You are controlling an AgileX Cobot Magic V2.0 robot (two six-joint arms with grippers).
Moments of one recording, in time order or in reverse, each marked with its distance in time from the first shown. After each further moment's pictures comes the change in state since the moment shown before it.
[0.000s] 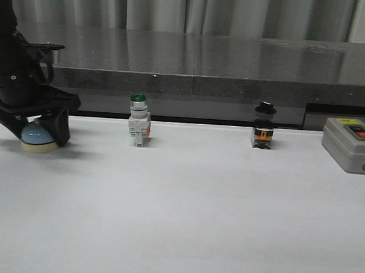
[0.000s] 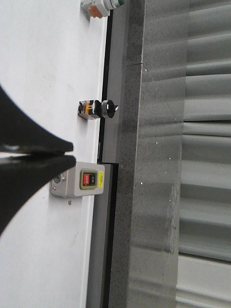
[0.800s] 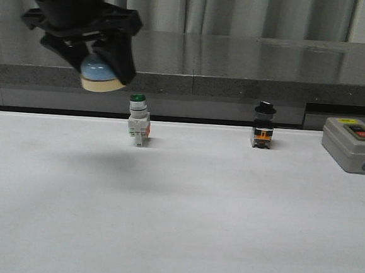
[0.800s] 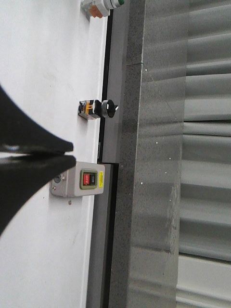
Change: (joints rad) left arm -0.270 -0.302 0.004 -0.008 0.109 0.000; right arm 0.000 0.000 0.000 0.000 0.000 0.000
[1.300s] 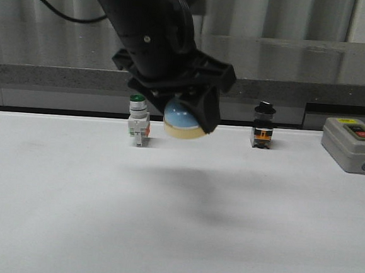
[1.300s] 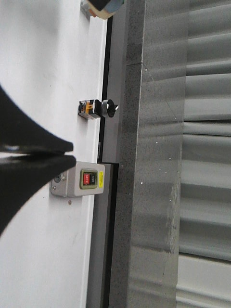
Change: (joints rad) left arm -0.238 0.123 0.000 -0.005 -0.145 0.000; right arm 0.000 0.000 0.000 0.000 0.000 0.000
